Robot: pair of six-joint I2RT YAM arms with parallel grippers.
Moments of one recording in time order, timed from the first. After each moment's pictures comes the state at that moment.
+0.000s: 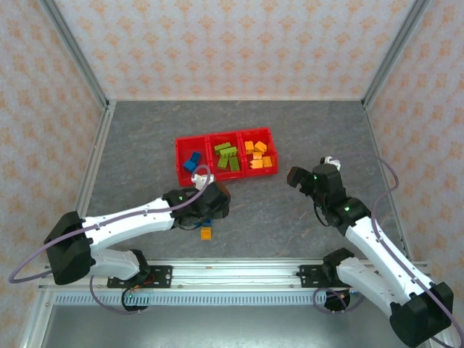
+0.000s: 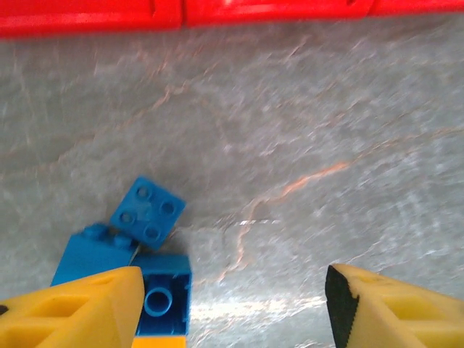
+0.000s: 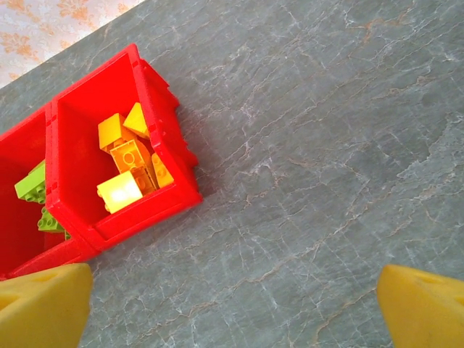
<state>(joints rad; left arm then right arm) -0.96 1.30 0.85 -0.68 -0.33 -1.00 0.40 0.82 0.63 -0.48 0.20 0.69</state>
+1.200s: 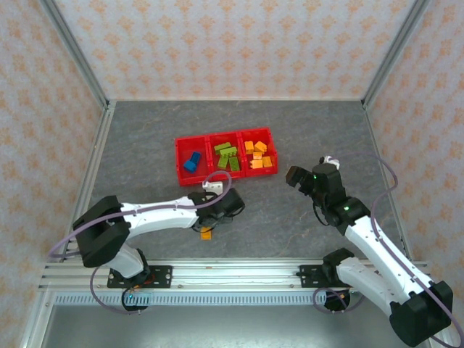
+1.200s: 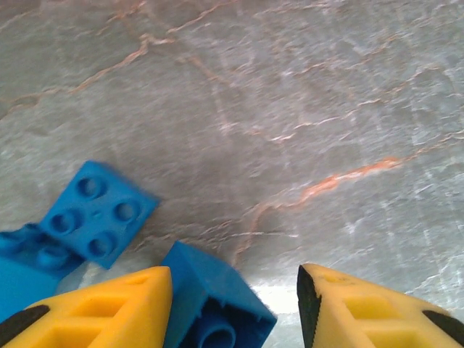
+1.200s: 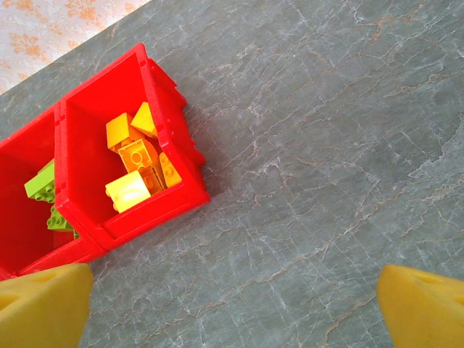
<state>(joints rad) -0.98 1.55 0.91 -0.60 -0.35 -1.08 0.40 0.82 0.63 -0.46 0.19 0.69</state>
